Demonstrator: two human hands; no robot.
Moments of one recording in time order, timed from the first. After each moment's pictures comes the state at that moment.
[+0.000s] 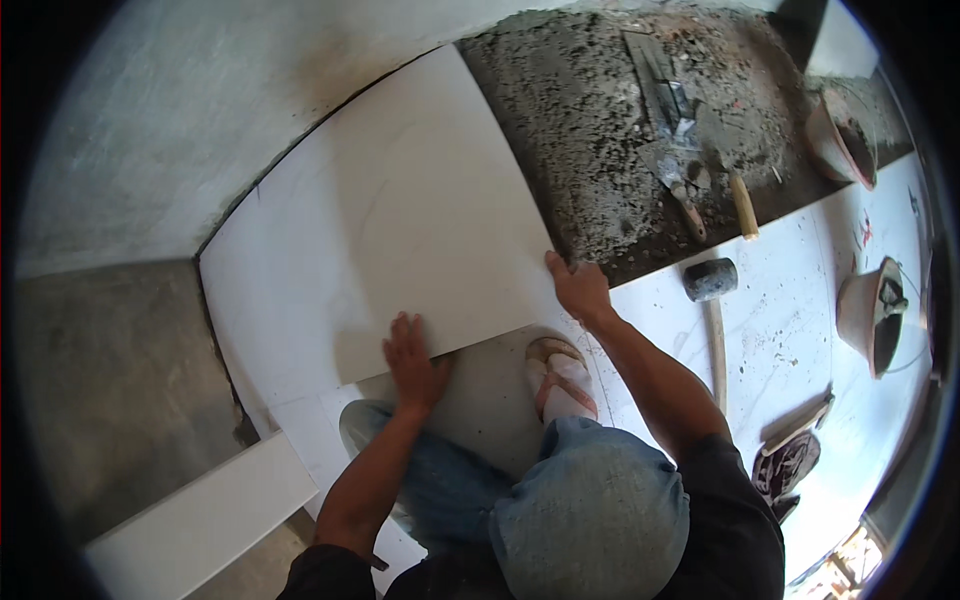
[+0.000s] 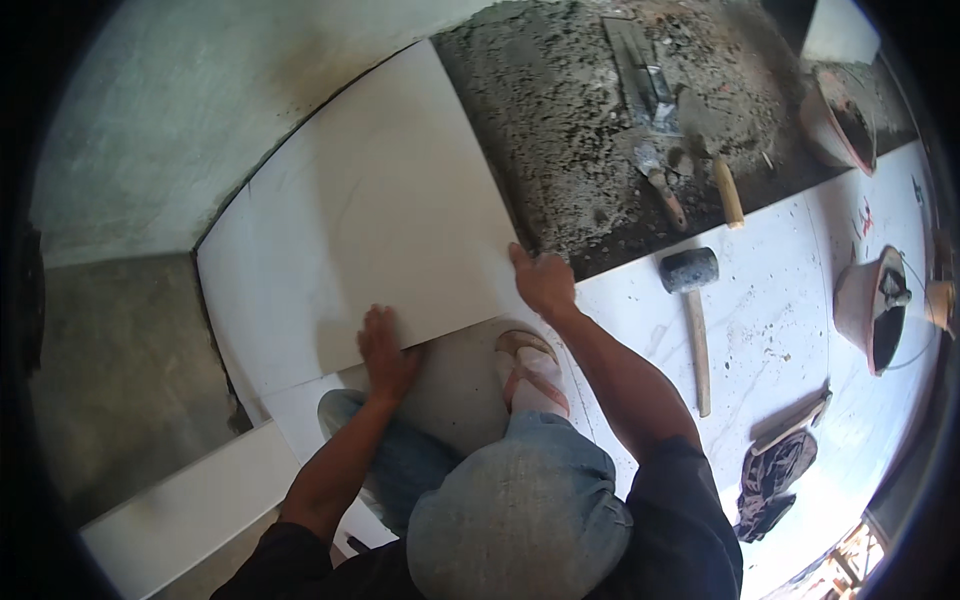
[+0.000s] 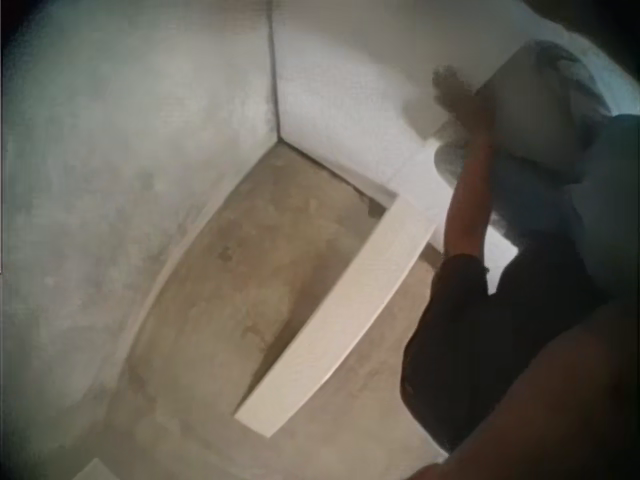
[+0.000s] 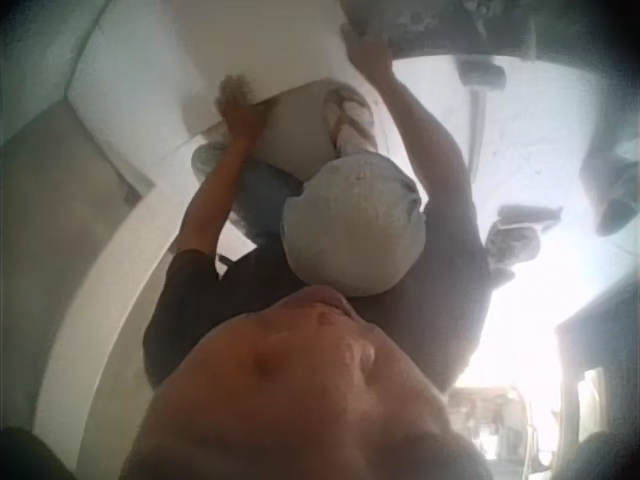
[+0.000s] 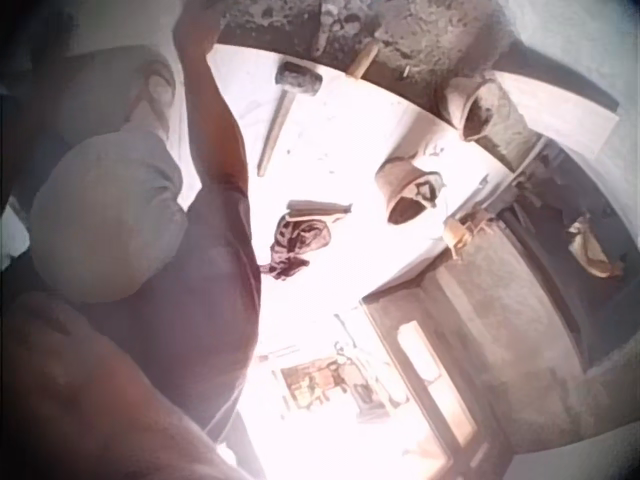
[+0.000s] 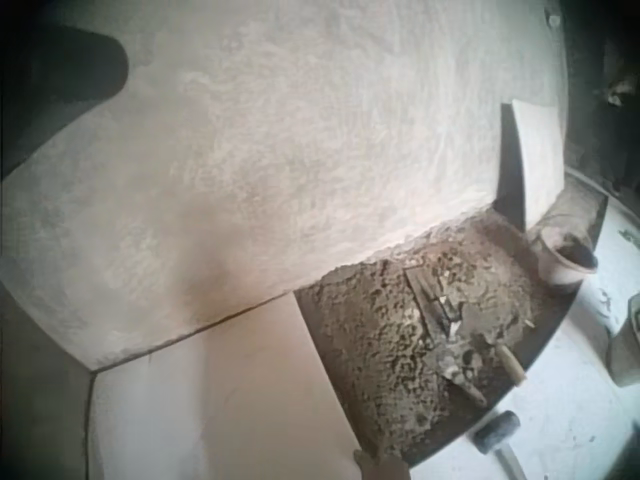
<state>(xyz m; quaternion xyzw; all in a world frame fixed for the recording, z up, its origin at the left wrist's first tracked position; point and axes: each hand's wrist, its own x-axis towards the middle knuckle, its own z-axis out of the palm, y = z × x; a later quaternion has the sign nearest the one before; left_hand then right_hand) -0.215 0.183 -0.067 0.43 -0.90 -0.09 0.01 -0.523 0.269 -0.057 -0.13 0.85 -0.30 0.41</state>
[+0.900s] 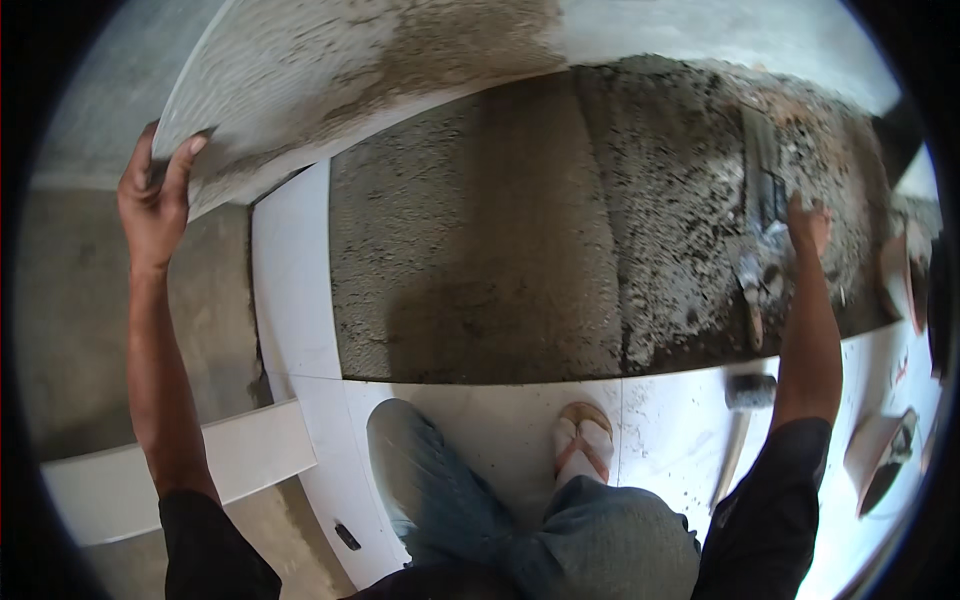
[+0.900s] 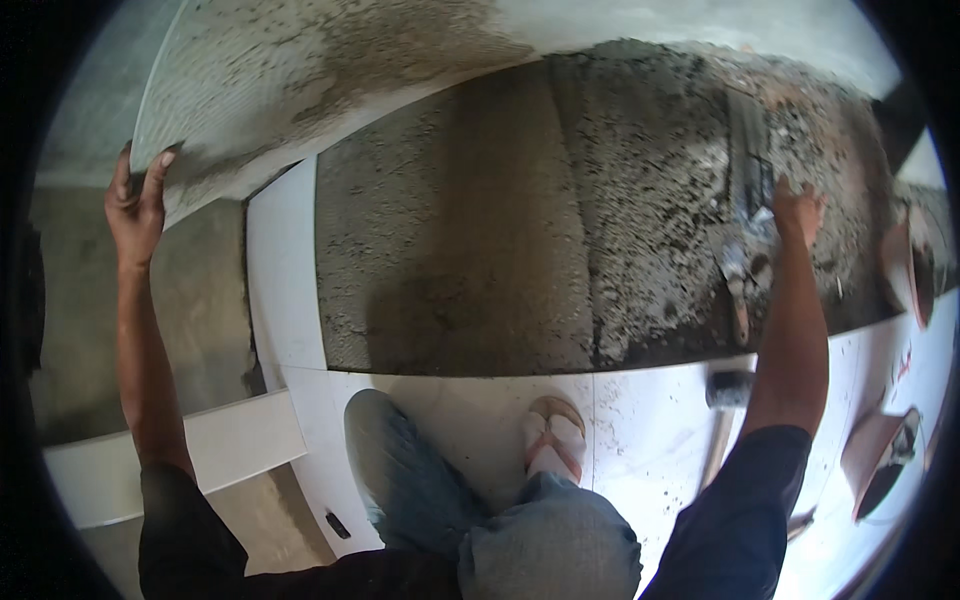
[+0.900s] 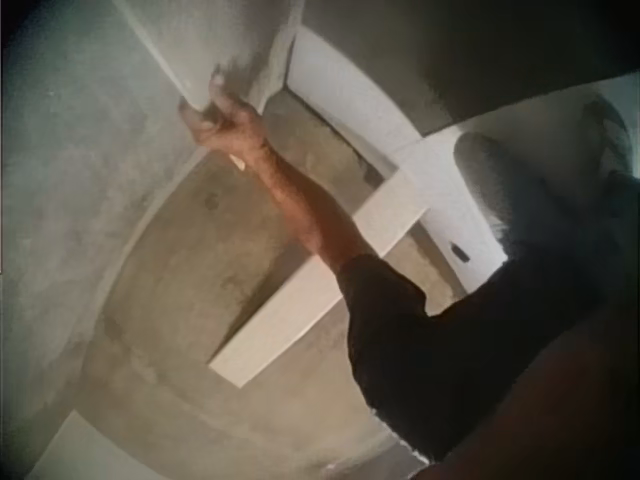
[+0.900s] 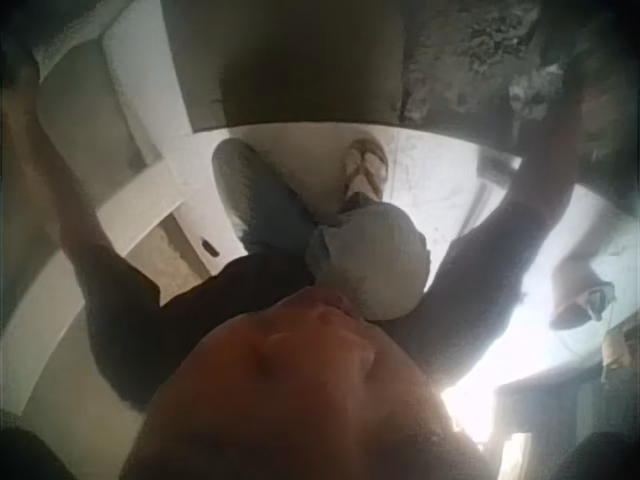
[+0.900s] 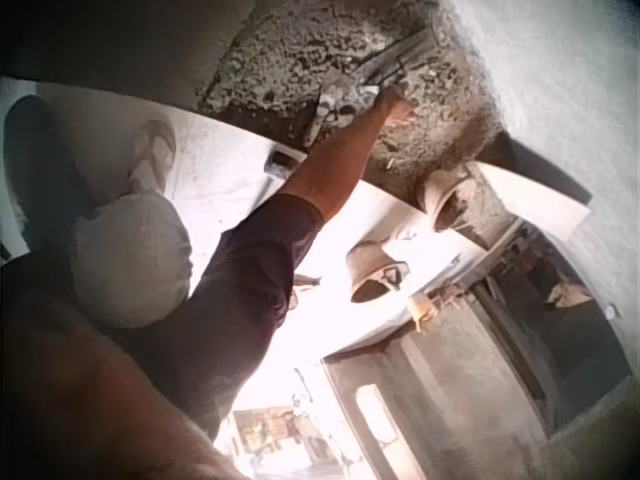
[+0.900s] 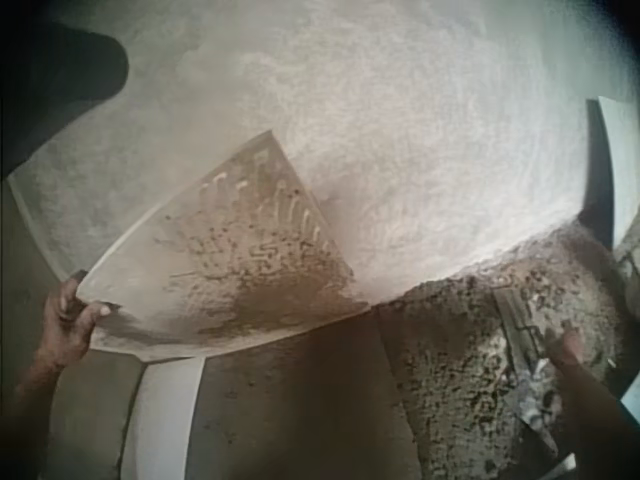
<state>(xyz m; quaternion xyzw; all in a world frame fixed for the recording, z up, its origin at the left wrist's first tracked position) -0.271 -0.092 0.306 0.40 -0.87 0.01 0.28 -0.924 0.221 -0.111 -0.17 0.98 -0.04 -0.06</state>
